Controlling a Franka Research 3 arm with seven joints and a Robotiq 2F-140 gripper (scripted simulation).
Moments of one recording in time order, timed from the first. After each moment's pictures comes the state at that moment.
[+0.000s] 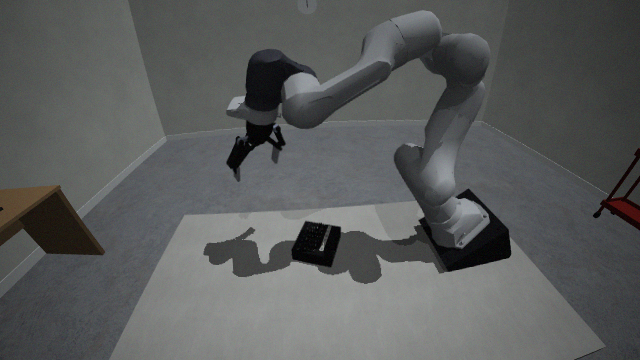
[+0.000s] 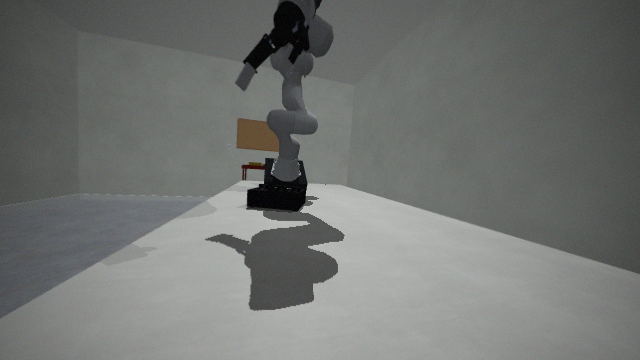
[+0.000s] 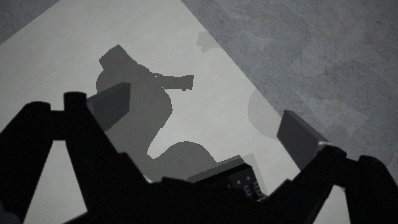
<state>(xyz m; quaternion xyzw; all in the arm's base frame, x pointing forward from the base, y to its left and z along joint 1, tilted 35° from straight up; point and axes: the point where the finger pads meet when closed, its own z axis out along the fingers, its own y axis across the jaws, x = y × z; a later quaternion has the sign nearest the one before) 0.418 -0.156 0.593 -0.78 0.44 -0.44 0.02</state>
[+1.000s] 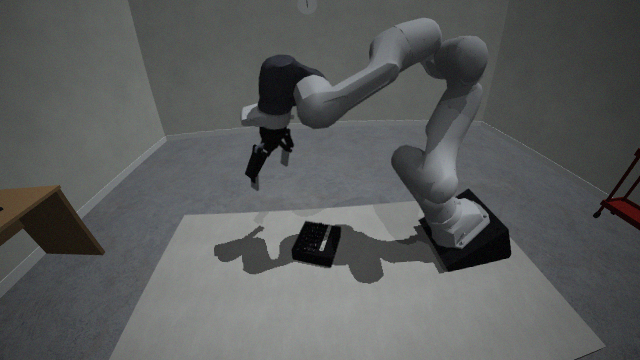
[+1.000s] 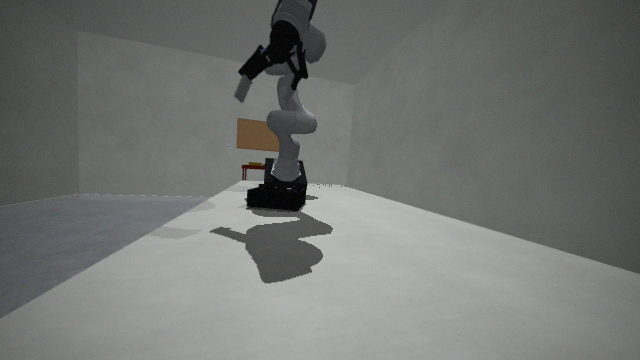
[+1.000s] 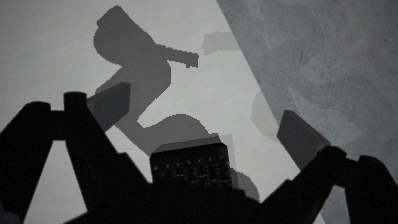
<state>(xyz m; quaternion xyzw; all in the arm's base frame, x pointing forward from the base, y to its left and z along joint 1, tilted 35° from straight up) 0.397 -0.153 0.547 -0.85 0.35 -0.40 -0.01</state>
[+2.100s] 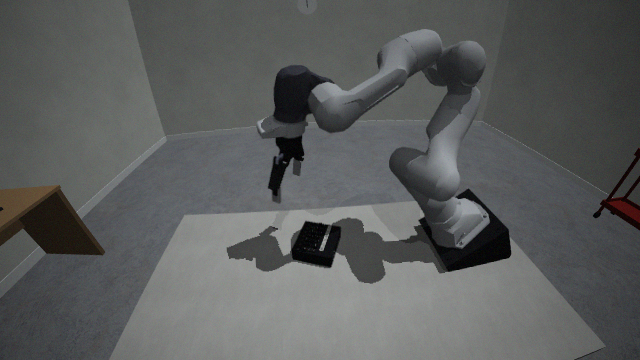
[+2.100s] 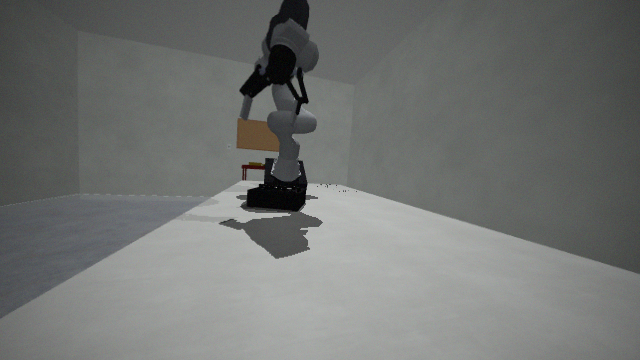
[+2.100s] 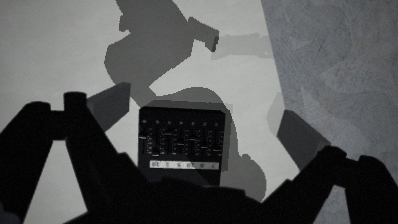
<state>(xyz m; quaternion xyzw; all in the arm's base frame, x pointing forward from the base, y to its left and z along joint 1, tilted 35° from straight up) 0.377 -0.136 0.486 -0.90 0.25 -0.37 -0.01</state>
